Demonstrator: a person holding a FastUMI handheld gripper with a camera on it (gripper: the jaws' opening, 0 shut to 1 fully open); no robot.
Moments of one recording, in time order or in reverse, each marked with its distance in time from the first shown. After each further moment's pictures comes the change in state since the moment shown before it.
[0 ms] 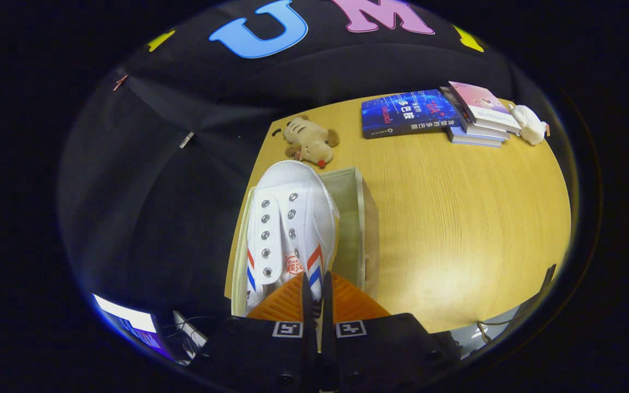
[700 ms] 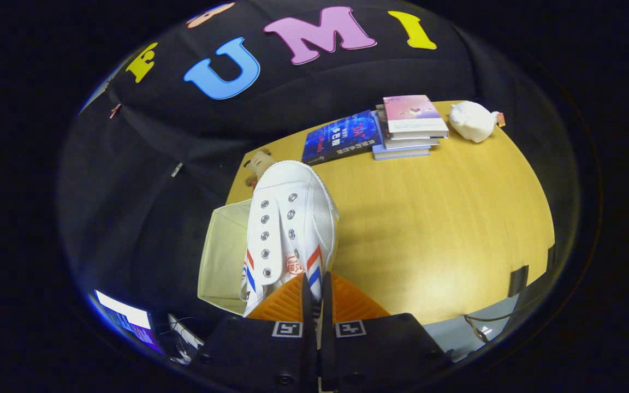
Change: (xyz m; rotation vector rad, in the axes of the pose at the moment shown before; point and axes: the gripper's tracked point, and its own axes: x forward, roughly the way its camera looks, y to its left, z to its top) arm -0.115 -0.131 0.013 0.052 -0.140 0.016
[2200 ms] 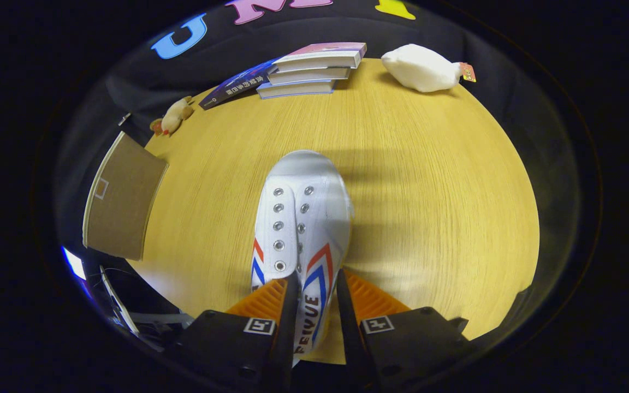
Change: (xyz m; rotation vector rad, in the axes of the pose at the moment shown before) arm 0.058 -0.338 -0.059 -0.155 0.194 -0.212
